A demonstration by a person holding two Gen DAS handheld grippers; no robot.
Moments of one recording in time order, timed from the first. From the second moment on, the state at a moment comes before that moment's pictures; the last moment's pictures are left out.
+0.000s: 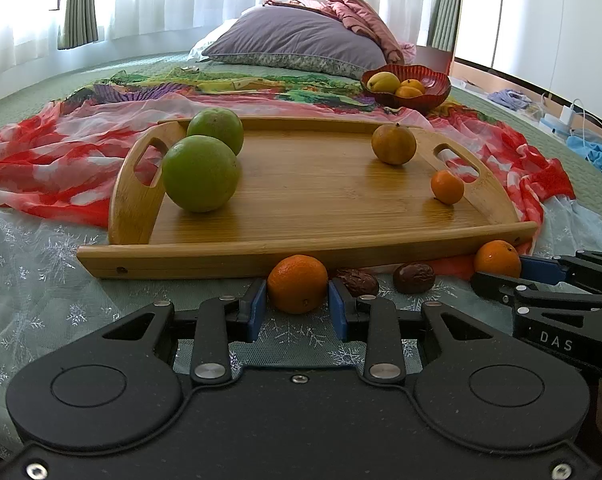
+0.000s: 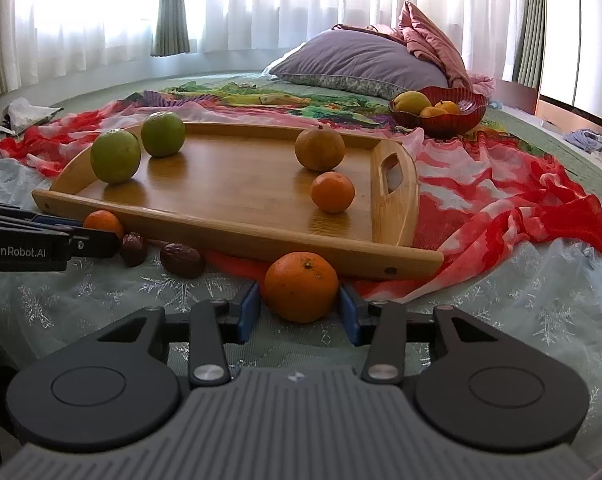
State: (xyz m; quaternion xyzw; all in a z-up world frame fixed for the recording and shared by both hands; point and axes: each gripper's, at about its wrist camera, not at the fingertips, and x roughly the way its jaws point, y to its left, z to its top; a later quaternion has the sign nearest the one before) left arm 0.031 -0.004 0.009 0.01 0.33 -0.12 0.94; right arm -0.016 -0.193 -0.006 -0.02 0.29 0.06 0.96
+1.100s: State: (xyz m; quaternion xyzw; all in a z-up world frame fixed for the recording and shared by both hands) left arm 0.037 -0.010 0.041 0.02 0.27 -0.11 0.96; right arm -0.018 -0.186 0.023 -0.02 0.24 0.05 0.97
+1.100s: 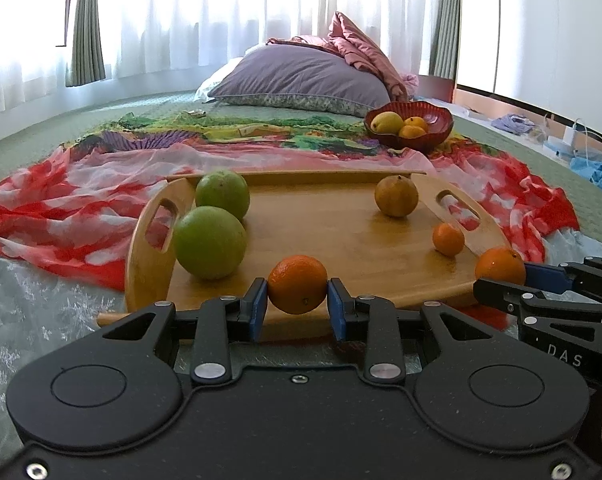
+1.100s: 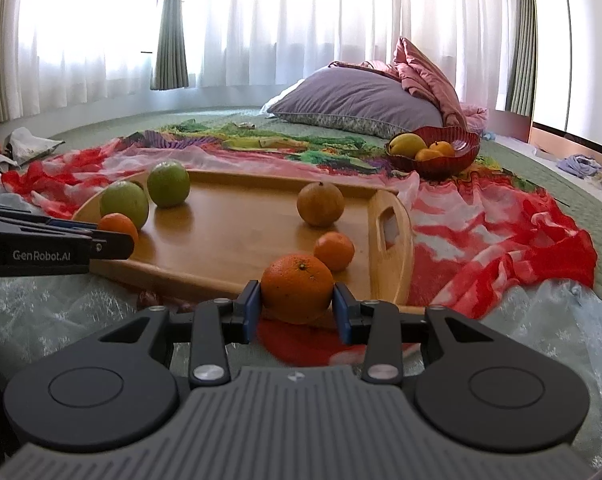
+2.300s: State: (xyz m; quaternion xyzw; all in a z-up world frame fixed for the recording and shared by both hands) left arm 0.094 -0.025 0.017 0.02 0.29 -0.10 0.95; right arm 0.051 -0.169 -0.001 0.02 0.26 0.03 0.96
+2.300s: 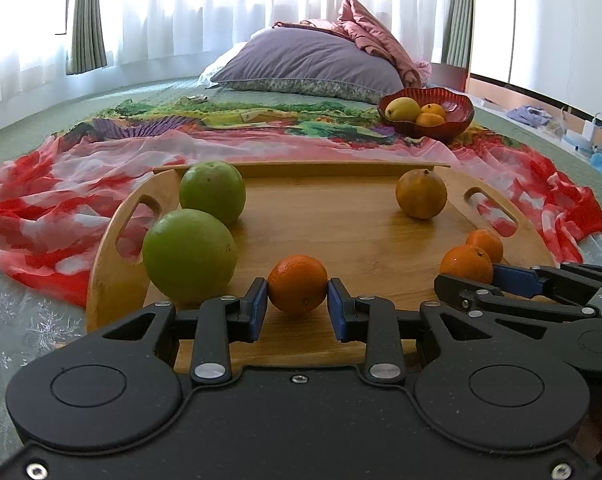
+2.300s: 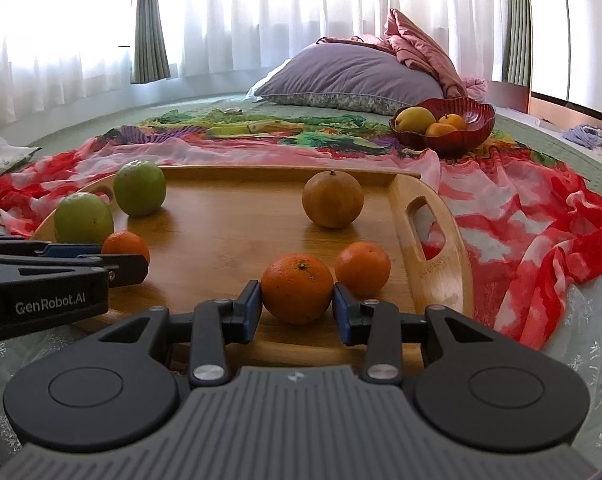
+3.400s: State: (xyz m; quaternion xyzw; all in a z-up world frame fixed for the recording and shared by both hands) left arm 0.067 -0.019 0.025 0.06 0.26 -0.10 0.96; right arm 0.035 -0.169 0.003 0.00 0.25 0.03 0.97
